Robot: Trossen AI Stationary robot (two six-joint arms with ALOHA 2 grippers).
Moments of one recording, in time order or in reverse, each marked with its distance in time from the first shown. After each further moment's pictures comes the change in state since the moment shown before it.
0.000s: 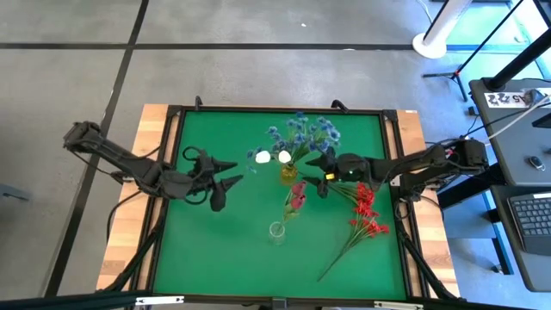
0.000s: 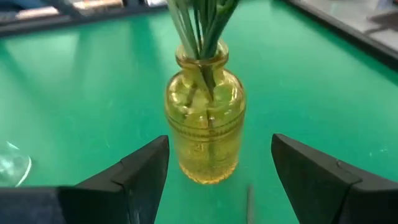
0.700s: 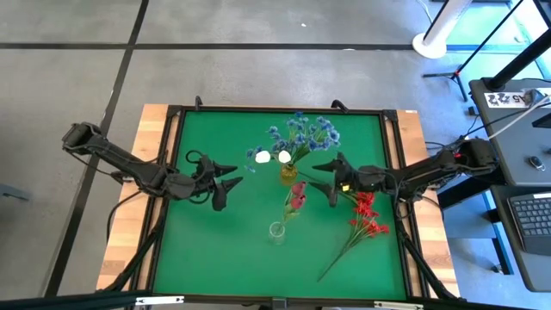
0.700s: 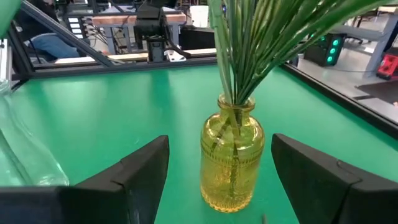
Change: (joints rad) left arm 0.039 -0.012 -0.219 0.224 0.032 -0.081; right arm 0.170 -0.108 -0.175 0.316 0.175 -0.071
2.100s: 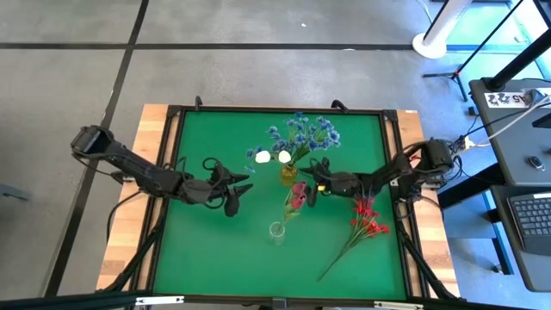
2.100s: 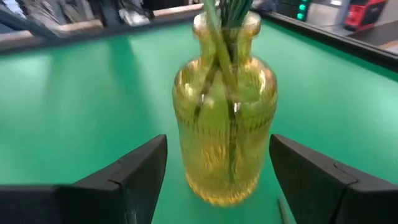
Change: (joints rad) left arm 0.051 0.257 -0.039 0.269 0.101 0.036; right arm -0.009 0.465 0.163 0.151 0.117 0.155
